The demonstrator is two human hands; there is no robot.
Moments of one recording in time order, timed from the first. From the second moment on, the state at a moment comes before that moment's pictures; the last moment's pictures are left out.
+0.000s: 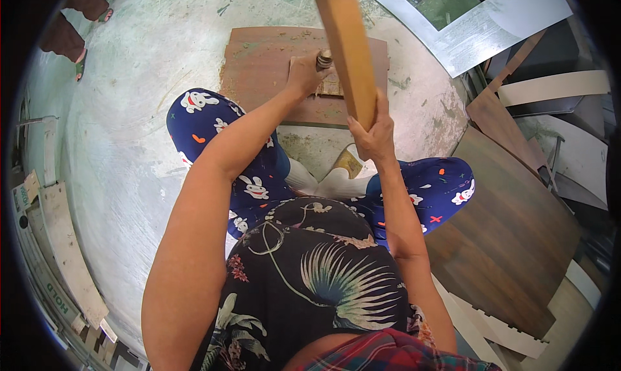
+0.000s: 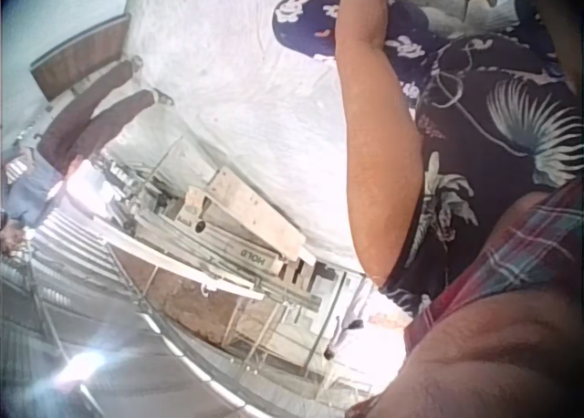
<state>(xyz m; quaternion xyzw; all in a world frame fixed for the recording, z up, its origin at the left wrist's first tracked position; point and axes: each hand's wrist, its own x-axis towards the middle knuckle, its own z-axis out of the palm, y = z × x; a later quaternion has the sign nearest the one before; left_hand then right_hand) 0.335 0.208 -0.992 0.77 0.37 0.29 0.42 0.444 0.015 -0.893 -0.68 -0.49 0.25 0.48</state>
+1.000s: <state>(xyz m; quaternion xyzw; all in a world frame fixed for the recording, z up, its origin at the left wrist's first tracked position) 0.340 0.266 -1.013 0.71 0.46 0.38 0.37 0.440 0.069 -0.860 -0.66 -0.47 0.24 0.52</state>
